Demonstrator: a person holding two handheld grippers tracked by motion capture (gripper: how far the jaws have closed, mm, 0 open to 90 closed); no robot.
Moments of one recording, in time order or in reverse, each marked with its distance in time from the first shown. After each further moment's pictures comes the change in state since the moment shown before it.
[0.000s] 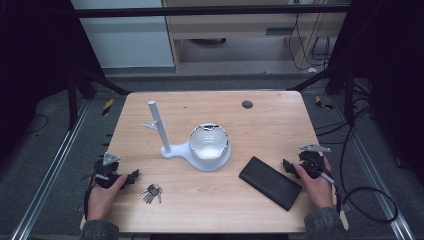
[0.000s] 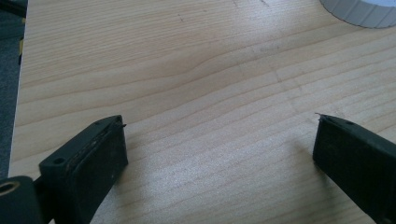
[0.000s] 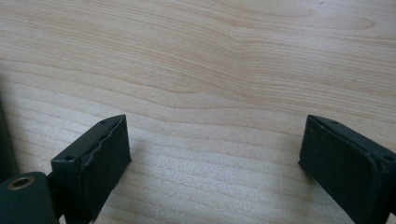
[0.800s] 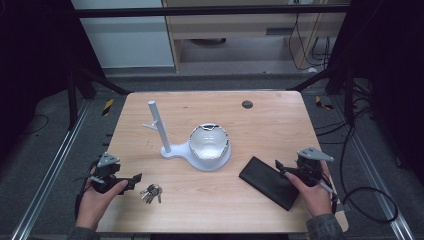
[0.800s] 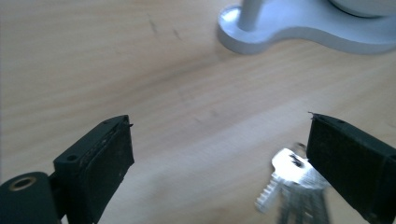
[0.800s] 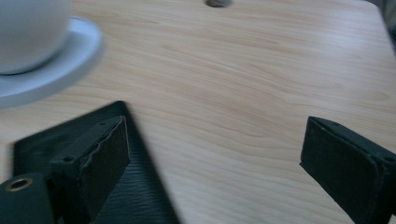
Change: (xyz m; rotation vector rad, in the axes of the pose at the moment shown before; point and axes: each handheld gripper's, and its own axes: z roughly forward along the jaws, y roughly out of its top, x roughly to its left) left arm -0.042 0.026 -0.065 0.055 -0.144 0.018; right arm 0.051 0.008 -0.056 -0.195 0.117 -0.072
